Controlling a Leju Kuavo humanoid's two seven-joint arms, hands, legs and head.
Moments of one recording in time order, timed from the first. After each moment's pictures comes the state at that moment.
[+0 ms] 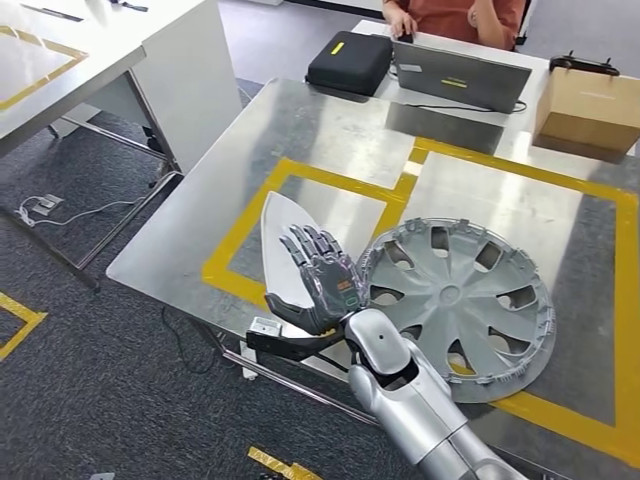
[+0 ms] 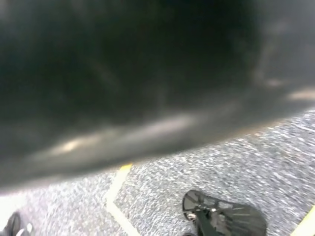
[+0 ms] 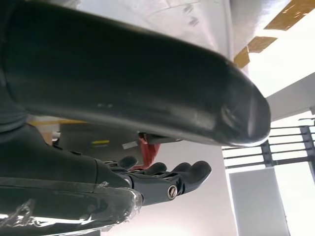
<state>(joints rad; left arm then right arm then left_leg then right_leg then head) -0.09 0.05 1.27 -0.25 -1.07 -0.18 -0.08 -0.42 0.22 0.58 -1.10 1.29 -0.25 -0.06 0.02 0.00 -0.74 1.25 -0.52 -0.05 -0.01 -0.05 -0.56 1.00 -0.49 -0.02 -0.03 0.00</state>
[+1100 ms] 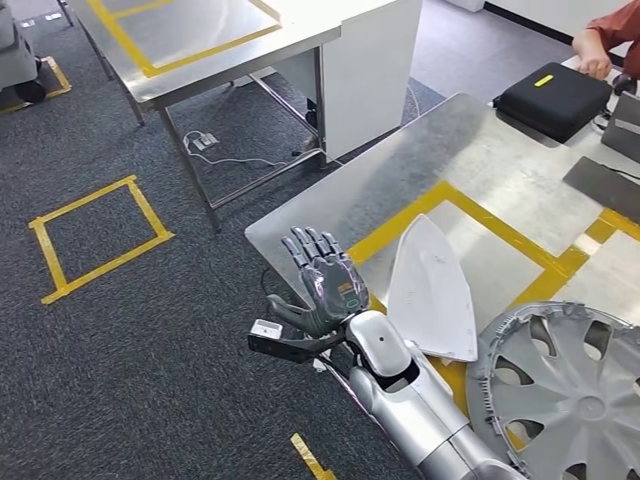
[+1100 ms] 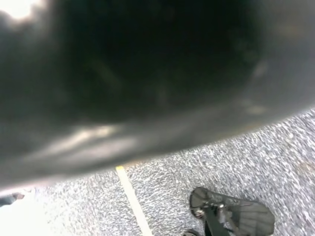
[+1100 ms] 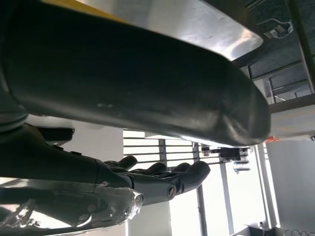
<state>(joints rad) -0.09 0.04 1.27 -0.25 -1.07 -0.16 -0.08 -0.41 0.22 0.59 -1.10 1.32 -0.26 -0.06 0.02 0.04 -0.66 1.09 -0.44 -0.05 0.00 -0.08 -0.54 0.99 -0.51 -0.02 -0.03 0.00</state>
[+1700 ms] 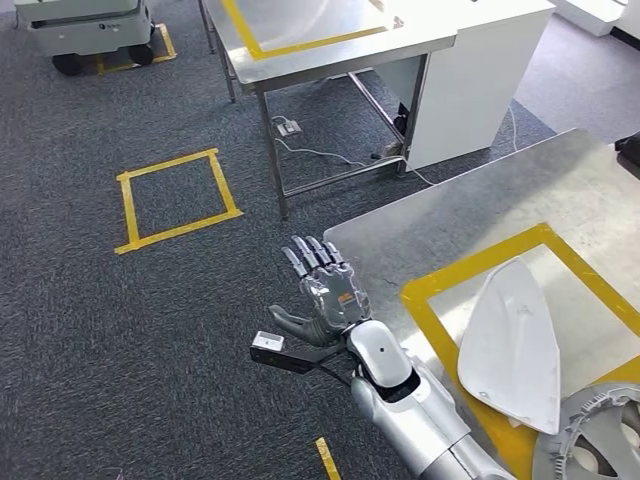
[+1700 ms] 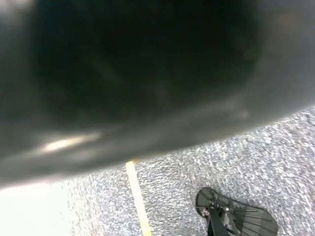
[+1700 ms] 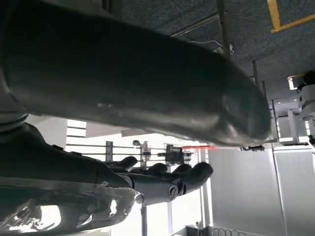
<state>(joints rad) -0.10 0.04 1.27 -0.25 -1.08 -0.17 -0.06 -0.39 0.21 0.60 -1.08 1.35 -0.29 -0.05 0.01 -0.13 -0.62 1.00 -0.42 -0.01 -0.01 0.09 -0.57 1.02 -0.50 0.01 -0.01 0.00</state>
